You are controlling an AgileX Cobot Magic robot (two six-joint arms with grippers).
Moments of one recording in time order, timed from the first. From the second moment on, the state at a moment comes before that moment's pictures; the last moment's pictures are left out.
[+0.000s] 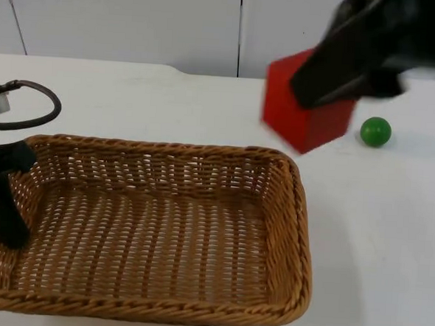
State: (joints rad) right arm 0.78 1.41 -1.06 0.06 0.56 -0.02; left arm 0.12 1.81 -0.85 -0.62 0.88 0.60
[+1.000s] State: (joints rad) right arm 0.87 1.70 -1.05 0.06 0.39 -0.03; left arm 0.12 1.81 -0.85 -0.62 0.87 0.60
